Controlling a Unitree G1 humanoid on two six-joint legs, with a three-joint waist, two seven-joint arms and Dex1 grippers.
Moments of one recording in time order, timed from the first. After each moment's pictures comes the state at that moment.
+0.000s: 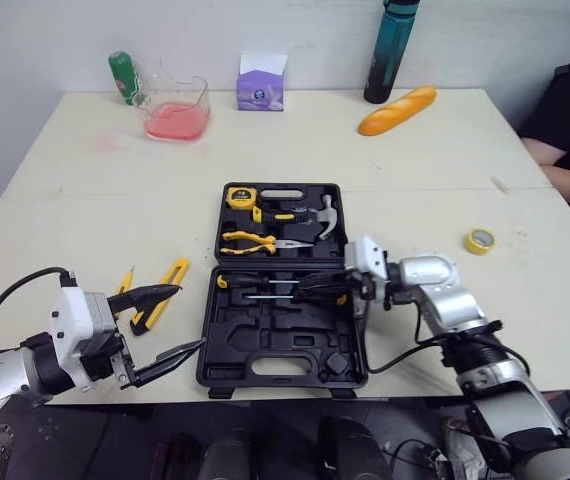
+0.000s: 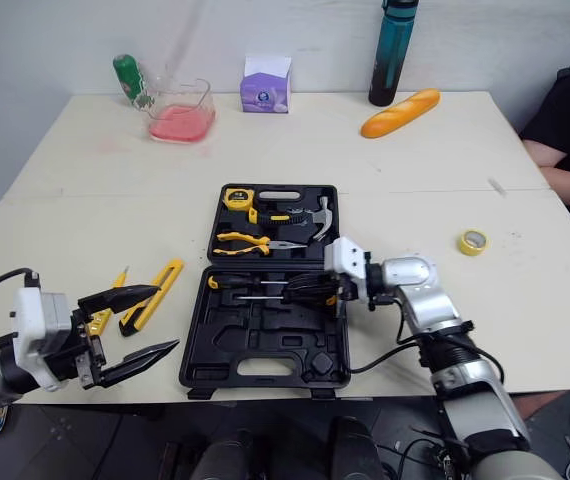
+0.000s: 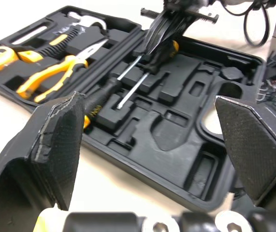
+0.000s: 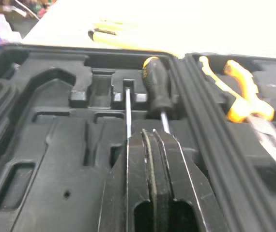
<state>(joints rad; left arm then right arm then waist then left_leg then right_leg) 0.30 0.75 0.50 -0.61 -0.66 0.34 -0.89 -0.63 -0.47 0.17 0.36 0.30 -0.08 1.35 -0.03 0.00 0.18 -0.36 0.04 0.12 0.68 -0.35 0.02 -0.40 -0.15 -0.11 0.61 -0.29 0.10</state>
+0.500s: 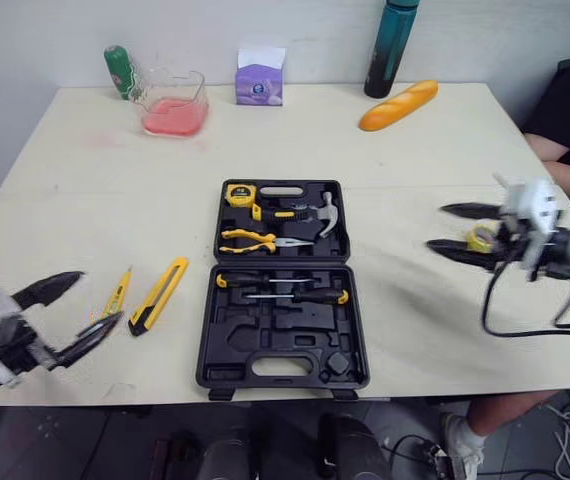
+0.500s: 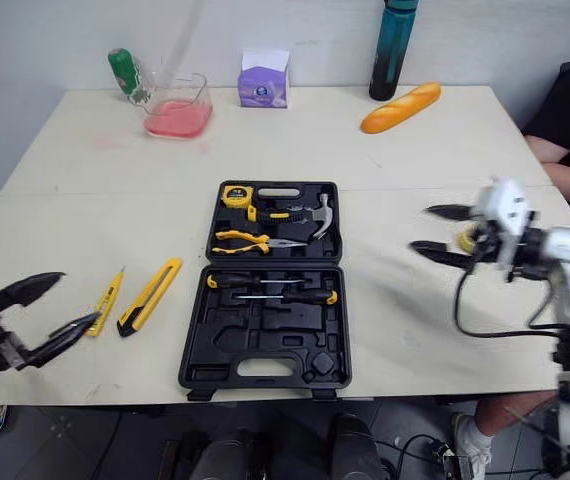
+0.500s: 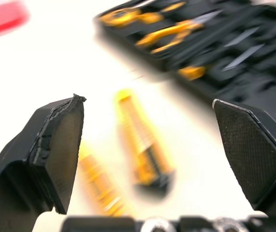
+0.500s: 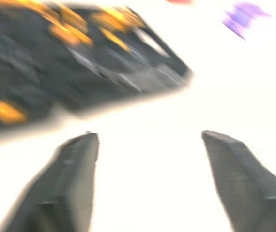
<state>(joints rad) 0.39 0.72 0.81 -0.32 -0.61 0.22 -0.89 -0.56 -0.94 -0.22 0.52 0.33 -0.06 1.24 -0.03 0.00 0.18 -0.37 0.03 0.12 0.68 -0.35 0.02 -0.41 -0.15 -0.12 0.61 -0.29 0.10</state>
